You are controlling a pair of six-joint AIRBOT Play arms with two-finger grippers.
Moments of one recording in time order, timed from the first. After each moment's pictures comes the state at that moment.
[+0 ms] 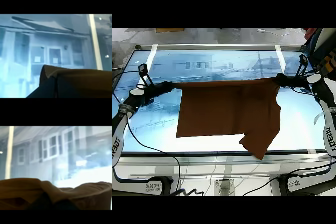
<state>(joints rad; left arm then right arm) 0.15 -1.54 1.14 0.46 -0.43 -0.69 -0.21 -1.62 1.42 -0.88 0.78 1.20</state>
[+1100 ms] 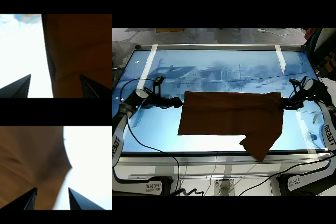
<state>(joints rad) 0.16 -1.51 1.15 1.01 -0.88 -1.00 -0.28 -1.67 1.41 -1.42 1.28 1.35</state>
